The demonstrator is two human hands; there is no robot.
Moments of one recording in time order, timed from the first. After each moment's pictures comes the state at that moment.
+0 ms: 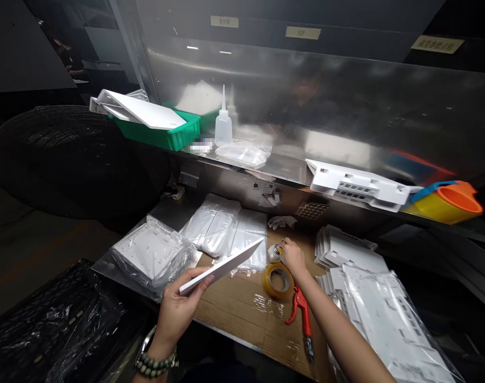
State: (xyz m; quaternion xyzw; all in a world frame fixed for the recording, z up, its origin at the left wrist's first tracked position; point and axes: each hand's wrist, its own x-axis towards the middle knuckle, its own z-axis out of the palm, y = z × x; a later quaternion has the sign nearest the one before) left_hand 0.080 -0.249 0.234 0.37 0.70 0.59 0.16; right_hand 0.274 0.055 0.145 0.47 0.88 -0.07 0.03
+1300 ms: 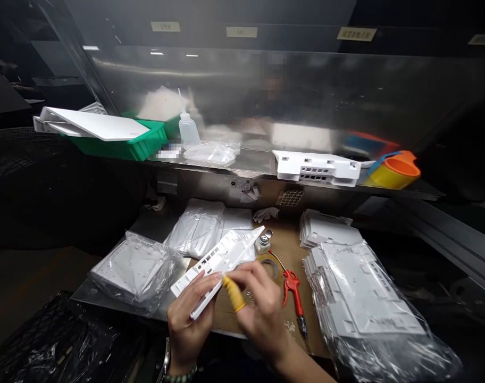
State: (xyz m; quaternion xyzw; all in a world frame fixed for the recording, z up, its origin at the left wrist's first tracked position) left_hand 0.137 -0.229 0.253 0.57 0.60 0.55 -0.07; right_hand 0.276 -0.127 0.293 0.23 0.79 -0.31 -0.48
